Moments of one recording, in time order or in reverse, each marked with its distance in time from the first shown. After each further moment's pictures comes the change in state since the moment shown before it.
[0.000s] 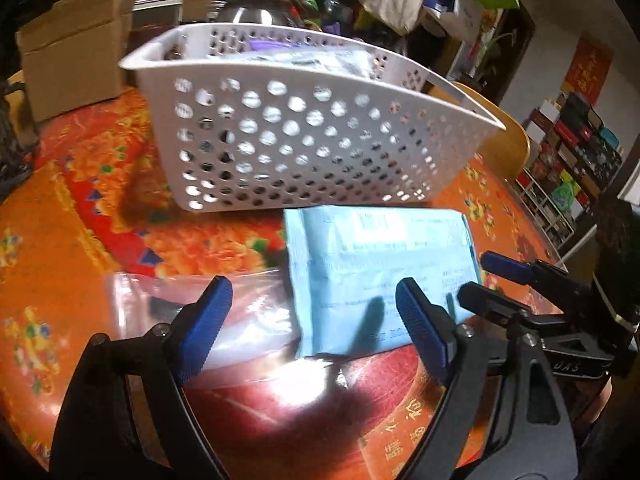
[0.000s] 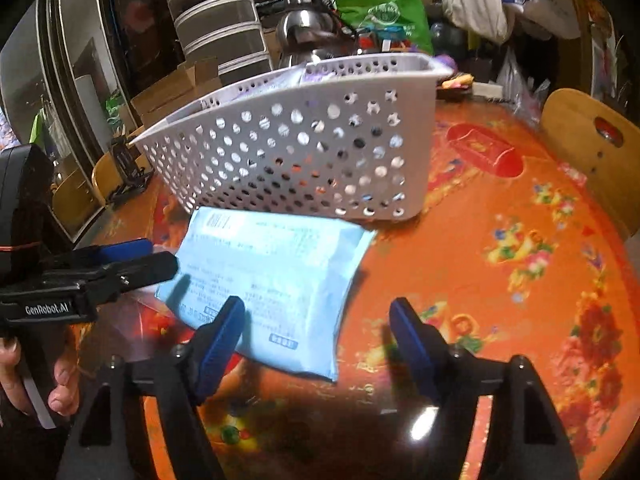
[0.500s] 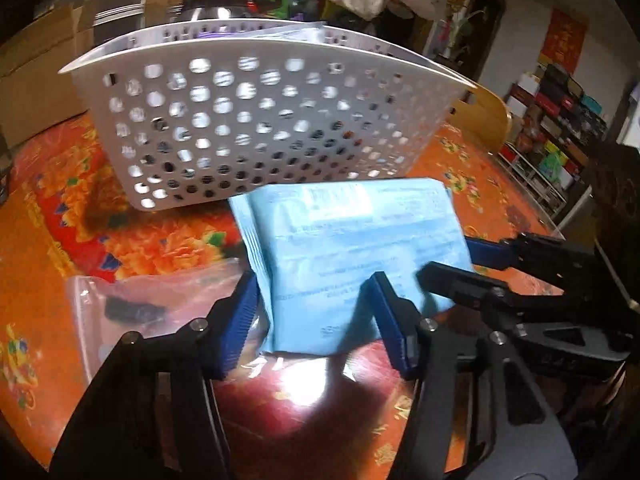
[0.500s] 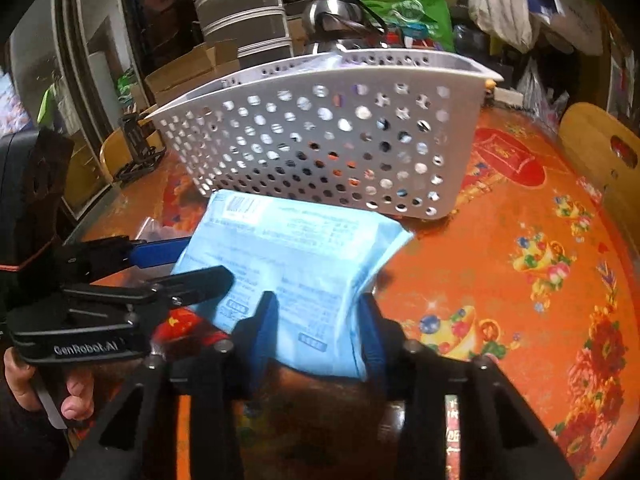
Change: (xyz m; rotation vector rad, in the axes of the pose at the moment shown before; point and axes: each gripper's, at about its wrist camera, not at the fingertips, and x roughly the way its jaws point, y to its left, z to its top) left arm 0.018 -0.028 -0.016 0.112 0.015 -0.044; right arm 0.008 0.025 -0.001 -0.093 0.022 -0.010
